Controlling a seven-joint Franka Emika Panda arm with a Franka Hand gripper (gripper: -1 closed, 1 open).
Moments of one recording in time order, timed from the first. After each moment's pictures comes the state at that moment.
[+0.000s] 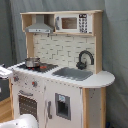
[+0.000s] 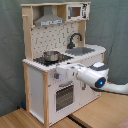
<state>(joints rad) -0.77 -1.43 1.44 -2.07 -0.34 2.82 -0.54</state>
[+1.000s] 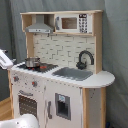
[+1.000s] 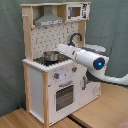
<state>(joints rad) -0.81 -1.38 1.32 -1.99 -0.08 2.71 -0.53</state>
